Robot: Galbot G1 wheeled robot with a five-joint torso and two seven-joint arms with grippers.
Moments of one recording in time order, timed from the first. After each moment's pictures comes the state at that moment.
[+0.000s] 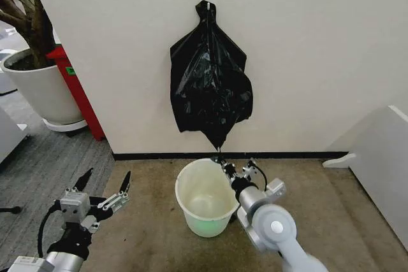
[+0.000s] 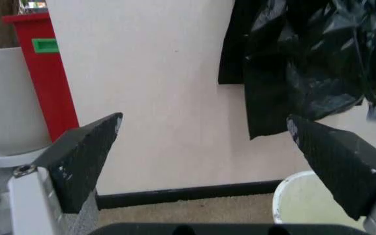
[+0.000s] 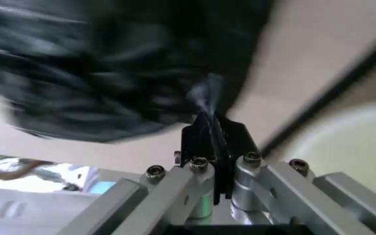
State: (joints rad) left arm 2.06 -1.21 -0.80 -2.50 -0.39 -0.08 -0.03; right arm -1.17 1.28 0.12 2.12 1.45 -0.04 0.54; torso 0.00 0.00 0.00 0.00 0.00
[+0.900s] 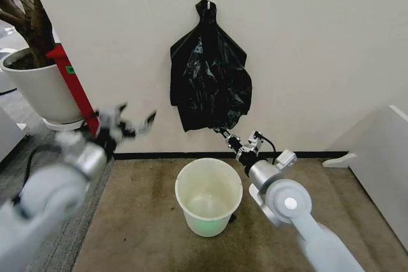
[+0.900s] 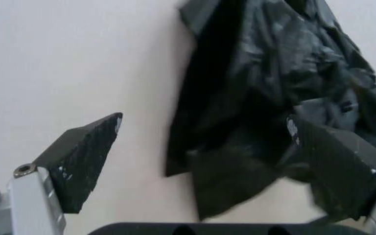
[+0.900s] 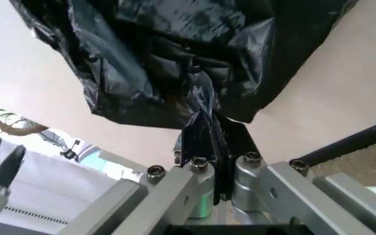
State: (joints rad) left arm 0.72 -0.60 -0.09 -2.12 -1.07 0.25 -0.32; right arm -1.04 1.18 0.12 2.07 1.42 -0.13 0.42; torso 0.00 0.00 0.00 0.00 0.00
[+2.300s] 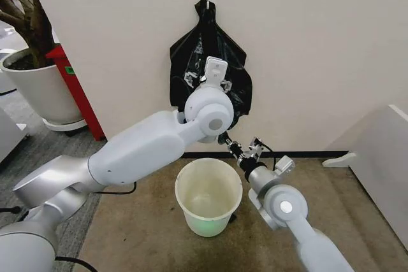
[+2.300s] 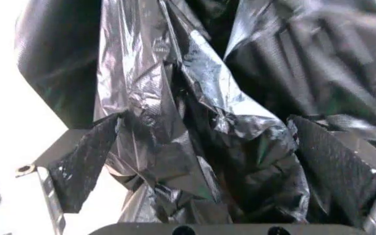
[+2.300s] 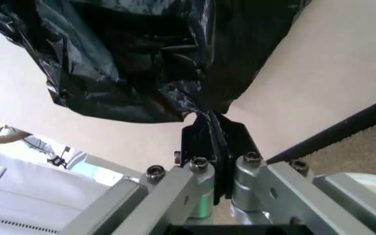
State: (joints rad) left arm 0.00 -1.21 0.51 -1.82 -1.37 0.67 -1.33; right arm -1.11 1.20 0.16 2.06 1.38 -0.14 0.39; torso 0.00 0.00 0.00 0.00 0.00
